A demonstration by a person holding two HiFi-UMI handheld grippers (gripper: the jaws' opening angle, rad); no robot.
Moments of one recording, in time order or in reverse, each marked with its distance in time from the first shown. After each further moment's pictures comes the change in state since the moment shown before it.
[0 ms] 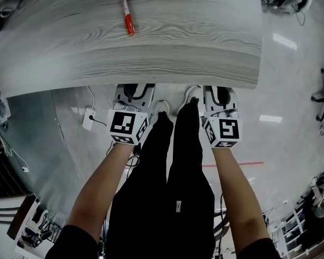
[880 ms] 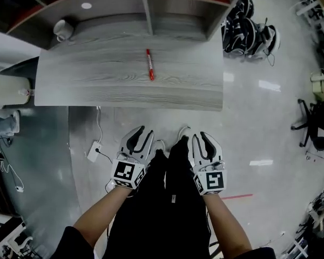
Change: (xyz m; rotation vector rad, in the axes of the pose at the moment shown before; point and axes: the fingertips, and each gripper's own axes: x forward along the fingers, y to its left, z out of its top) left arm -0.171 -0.062 0.113 -0.019 -0.082 -0.024; right arm -0.170 0.092 0.149 -0.083 -0.147 0.051
